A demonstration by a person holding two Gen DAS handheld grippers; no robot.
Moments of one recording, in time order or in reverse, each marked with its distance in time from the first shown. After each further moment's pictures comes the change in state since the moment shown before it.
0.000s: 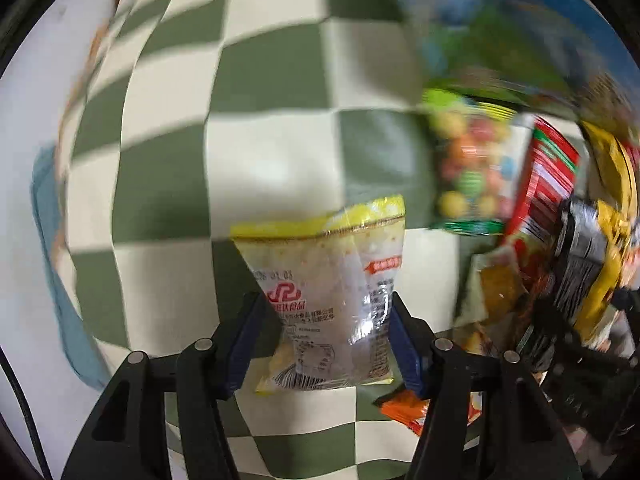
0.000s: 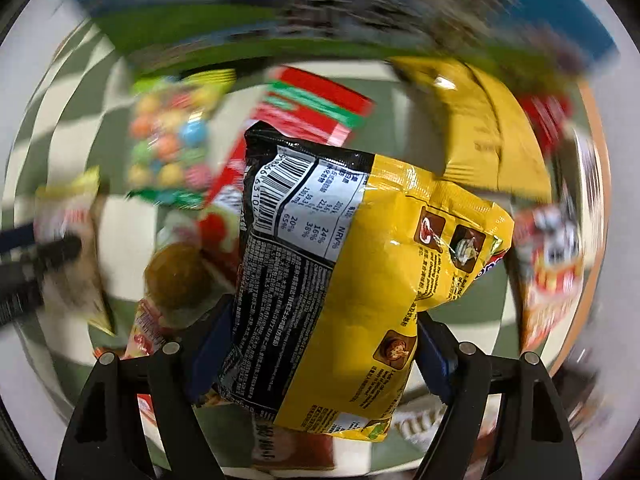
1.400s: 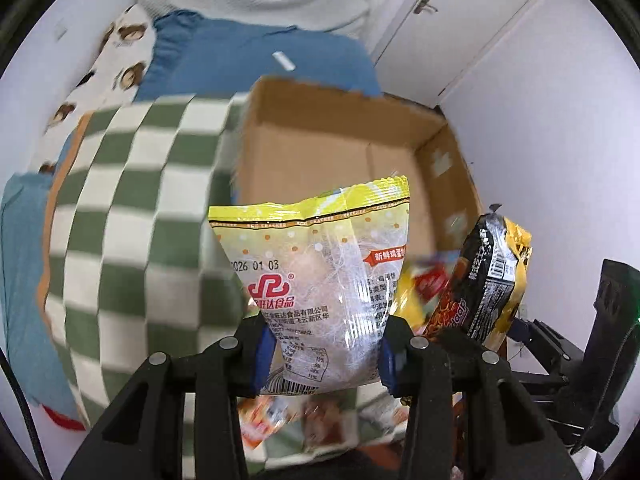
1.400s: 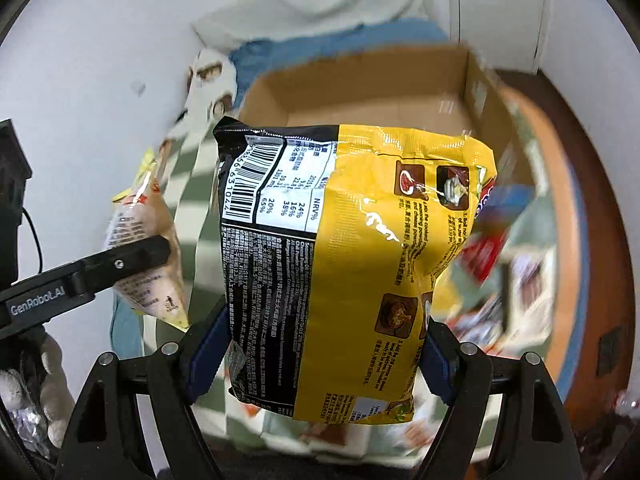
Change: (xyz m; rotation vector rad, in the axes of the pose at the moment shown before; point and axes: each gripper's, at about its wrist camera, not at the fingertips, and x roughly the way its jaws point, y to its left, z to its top) left arm -0.231 -0.100 0.032 -0.030 -0.331 -0.302; right arm -0.210 -0.169 0.030 0.053 -0.266 0.358
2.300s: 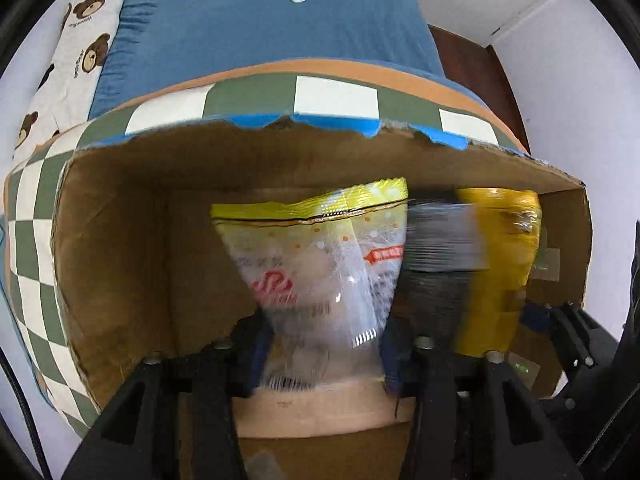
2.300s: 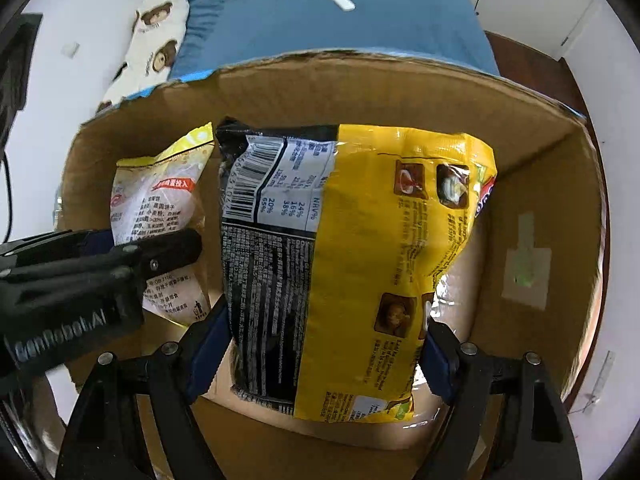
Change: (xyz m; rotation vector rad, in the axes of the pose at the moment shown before) left arm 0.230 -0.019 0.189 -0.035 0.305 0.155; right arm 0.186 -0.128 0.207 -0.082 0.343 -0.109
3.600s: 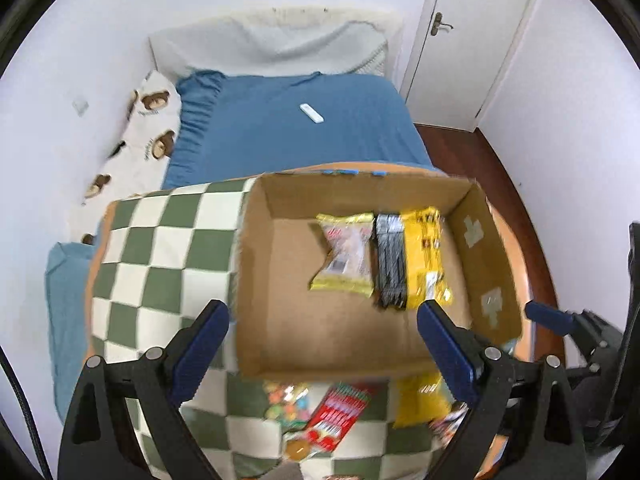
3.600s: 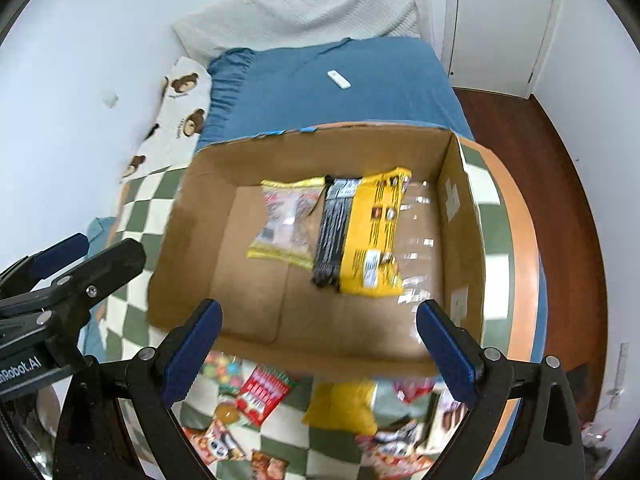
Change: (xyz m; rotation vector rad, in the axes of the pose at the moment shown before) left arm -0.162 0.015 -0.191 0.069 -0.473 0.117; right arm -0.156 0.063 -0.137 0.048 -0.325 0.018
